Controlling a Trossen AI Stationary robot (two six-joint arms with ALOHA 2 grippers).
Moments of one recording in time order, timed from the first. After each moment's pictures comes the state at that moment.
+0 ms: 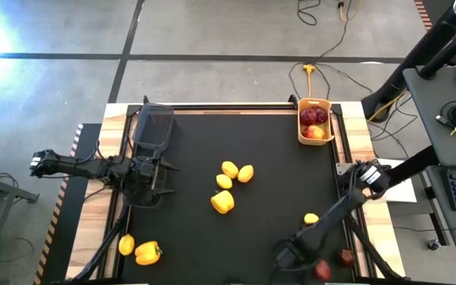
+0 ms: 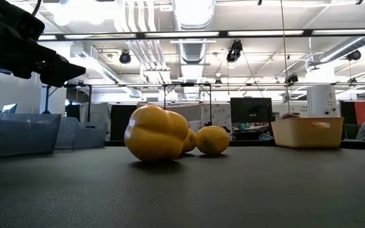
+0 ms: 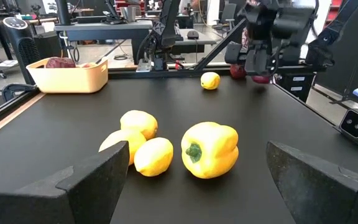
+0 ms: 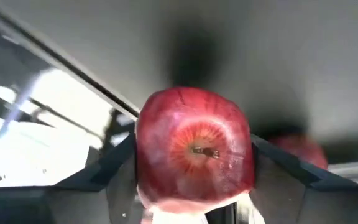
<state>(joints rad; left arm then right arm) -0.14 0.19 0.04 0.03 -0.04 -0.01 0.72 1.97 1.35 -0.98 -0.64 1.26</state>
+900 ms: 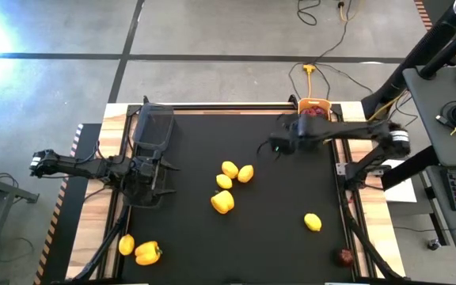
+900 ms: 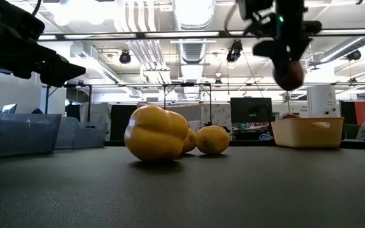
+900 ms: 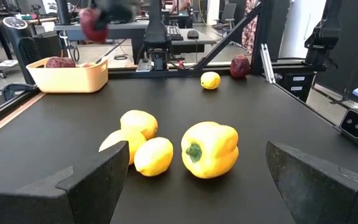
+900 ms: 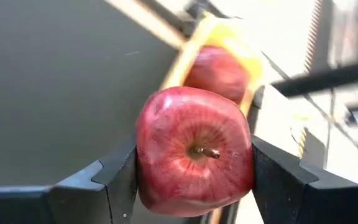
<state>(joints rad) -0.14 0.19 0.04 0.03 -0.04 -0.01 -0.15 1.53 1.36 -1.57 0.68 0.98</state>
